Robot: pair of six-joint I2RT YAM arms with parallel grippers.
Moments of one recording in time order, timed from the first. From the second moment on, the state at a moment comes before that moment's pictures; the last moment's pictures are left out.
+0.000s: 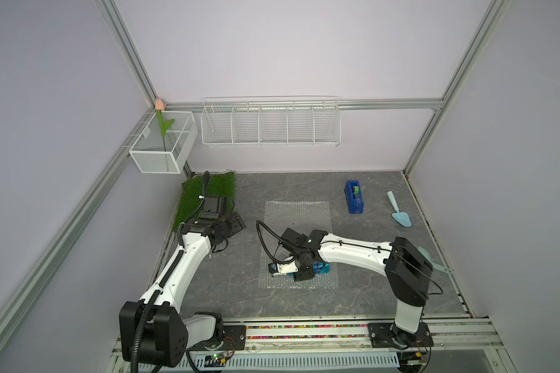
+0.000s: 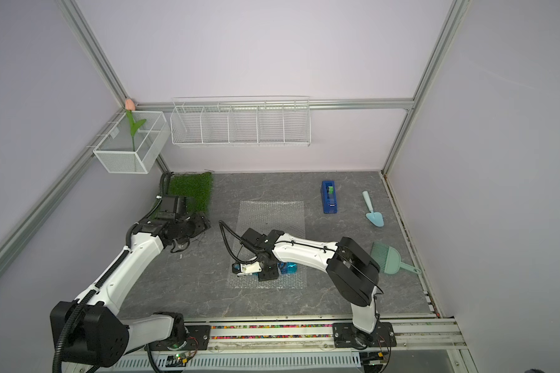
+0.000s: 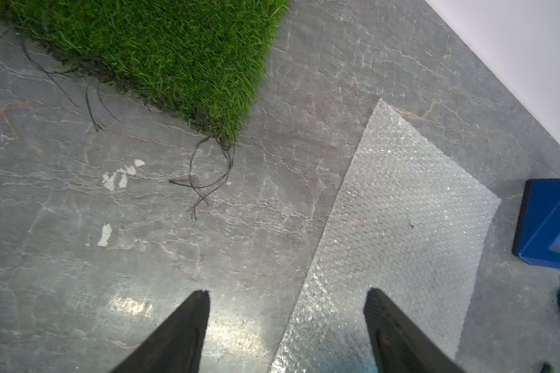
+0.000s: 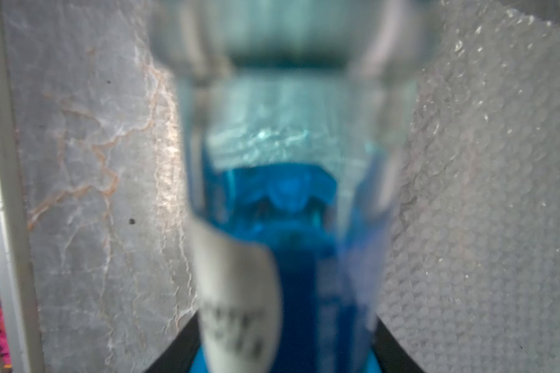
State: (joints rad) left arm -0.17 1.25 1.02 -0.72 0.02 -0.63; right arm 1.04 1.91 1.37 -0.83 -0.06 -0.74
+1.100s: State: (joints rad) left arm -0.22 1.27 1.25 -0.75 0.05 -0.27; right arm 0.75 1.50 1.19 -0.57 -0.31 -0.50
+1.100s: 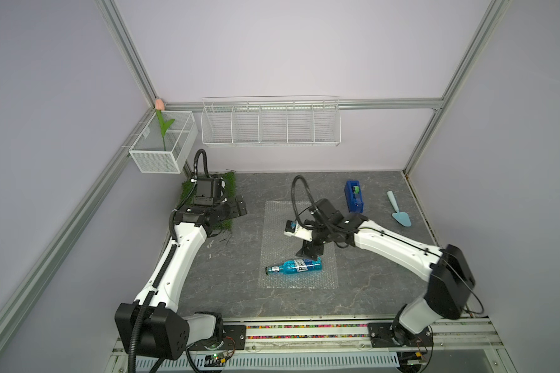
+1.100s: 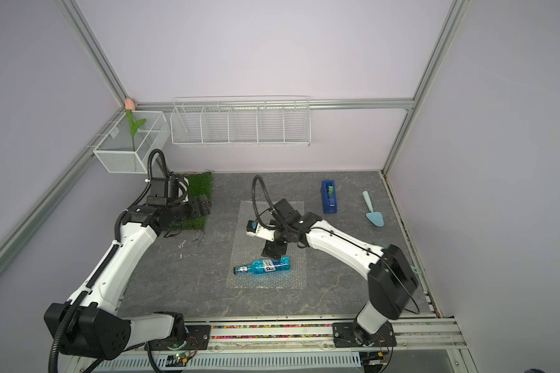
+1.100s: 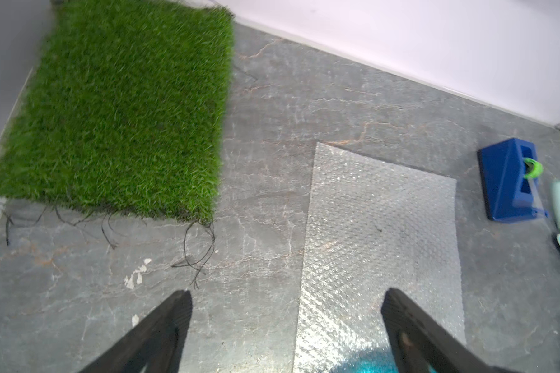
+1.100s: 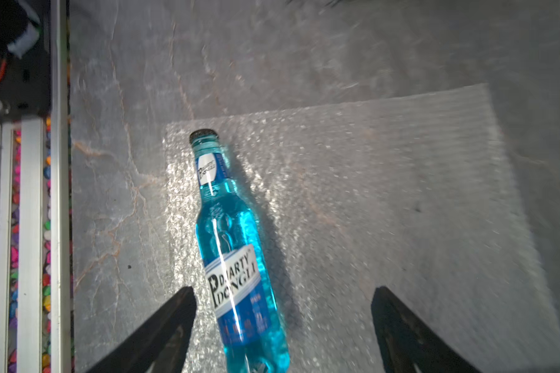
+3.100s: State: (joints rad) left arm -1.20 1.51 0.66 -0.09 -0.39 0.56; right arm 0.09 1.09 0.68 -0.14 -0.41 -0.01
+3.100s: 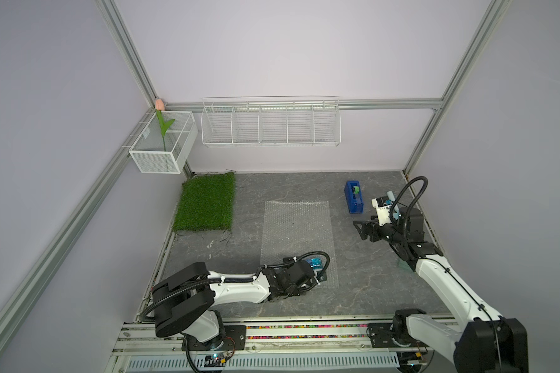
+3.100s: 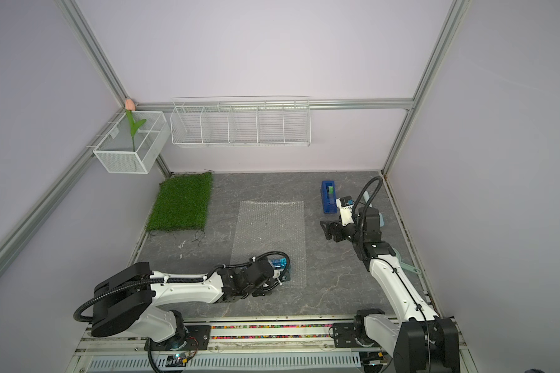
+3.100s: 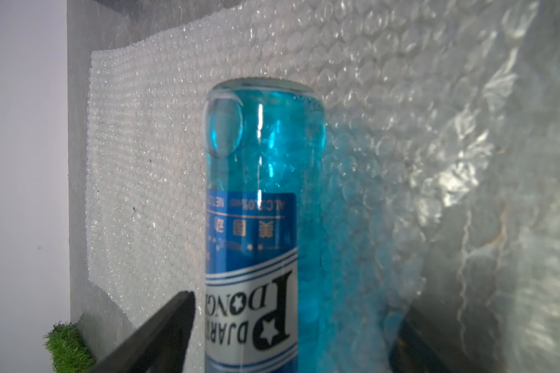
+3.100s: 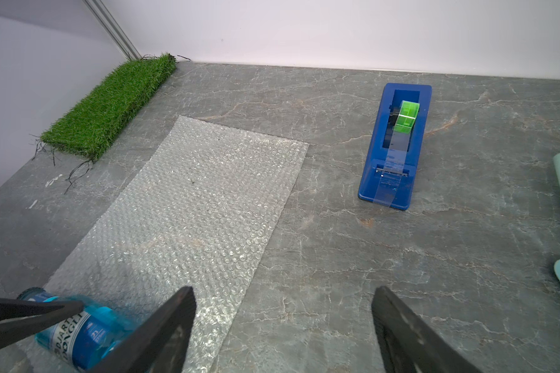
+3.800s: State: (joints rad) left arm -1.03 1.63 0.94 -0.48 -0.12 0.52; right arm 0.26 0.94 0.72 -0.38 -0.34 -0.30
